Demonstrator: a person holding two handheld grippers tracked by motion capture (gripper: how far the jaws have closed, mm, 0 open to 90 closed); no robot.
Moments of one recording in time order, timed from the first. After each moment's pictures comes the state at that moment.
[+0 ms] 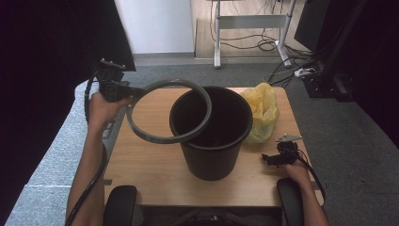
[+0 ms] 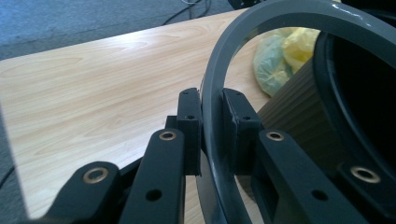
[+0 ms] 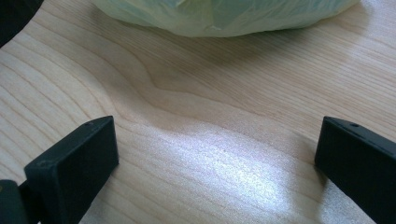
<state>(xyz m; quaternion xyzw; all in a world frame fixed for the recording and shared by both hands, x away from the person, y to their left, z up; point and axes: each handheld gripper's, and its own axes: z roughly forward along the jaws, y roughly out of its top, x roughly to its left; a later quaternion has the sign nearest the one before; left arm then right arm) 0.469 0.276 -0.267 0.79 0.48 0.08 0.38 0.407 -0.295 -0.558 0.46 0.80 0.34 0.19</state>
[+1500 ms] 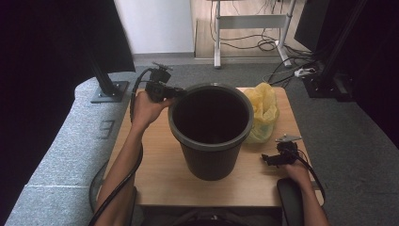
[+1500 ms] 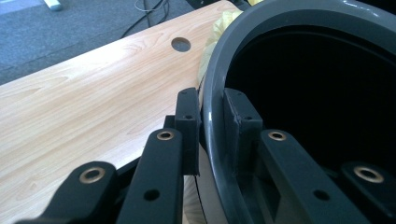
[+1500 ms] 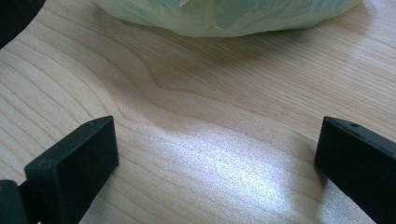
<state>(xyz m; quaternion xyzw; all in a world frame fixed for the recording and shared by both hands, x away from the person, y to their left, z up) 0.476 0.160 -0.281 0.83 0.40 0.08 0.38 0.407 -0.295 -0.558 0.46 0.80 0.34 0.19</state>
